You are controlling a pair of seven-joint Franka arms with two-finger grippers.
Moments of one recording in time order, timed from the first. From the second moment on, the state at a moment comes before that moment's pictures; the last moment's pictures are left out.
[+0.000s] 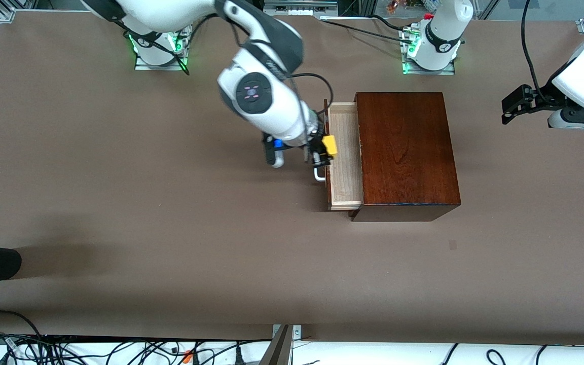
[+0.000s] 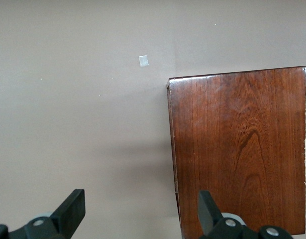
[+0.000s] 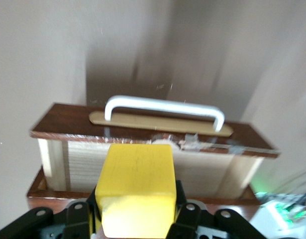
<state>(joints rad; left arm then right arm) -0.02 -0.06 -0.05 -1.68 0.02 1.60 -0.01 0.45 0.73 0.43 -1.07 0.14 1.94 2.08</state>
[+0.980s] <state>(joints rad) -0.18 0.11 -0.20 -1.64 0.00 1.49 0.06 0.13 0.37 -0.02 -1.22 0.03 1.28 0.40</state>
